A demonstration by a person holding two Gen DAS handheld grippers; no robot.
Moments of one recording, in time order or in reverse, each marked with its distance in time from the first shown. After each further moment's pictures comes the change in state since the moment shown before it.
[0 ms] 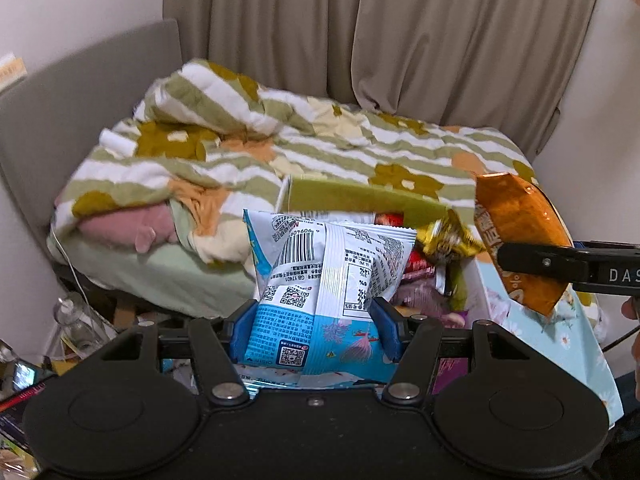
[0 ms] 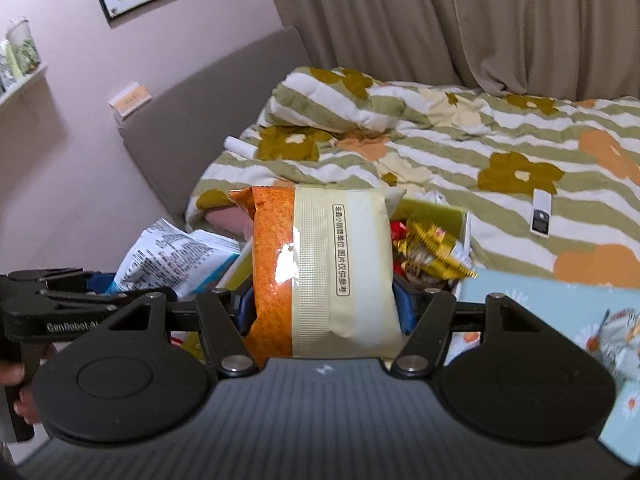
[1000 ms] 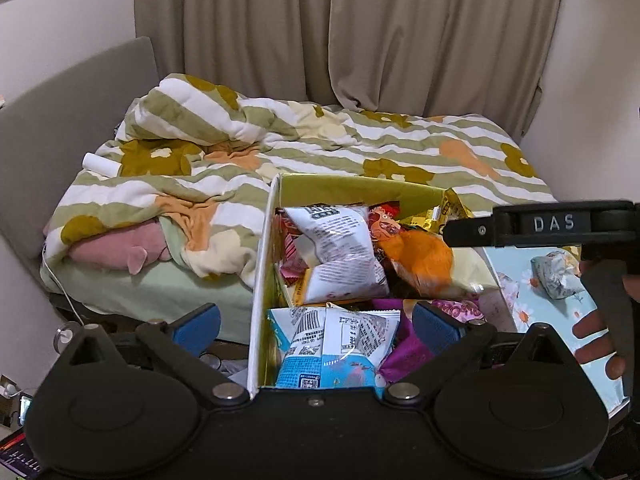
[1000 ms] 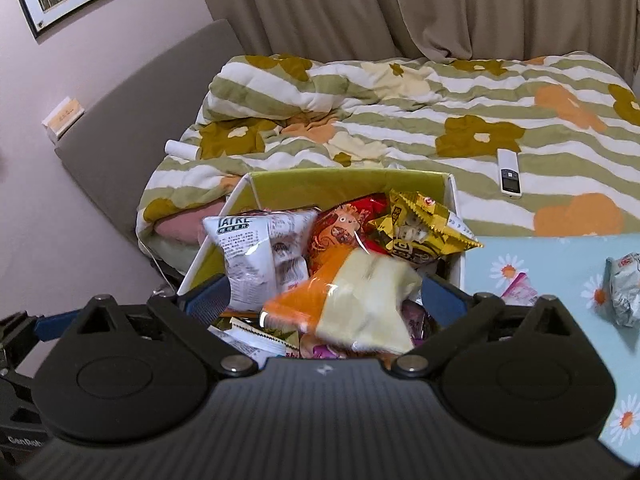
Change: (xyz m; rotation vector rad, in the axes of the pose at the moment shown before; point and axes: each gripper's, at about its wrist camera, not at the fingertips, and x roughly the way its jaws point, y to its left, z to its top) left arm 0.012 0.003 -0.007 0.111 -0.034 -0.006; right arm 0.045 0.003 -0.008 0.129 0.013 -0.145
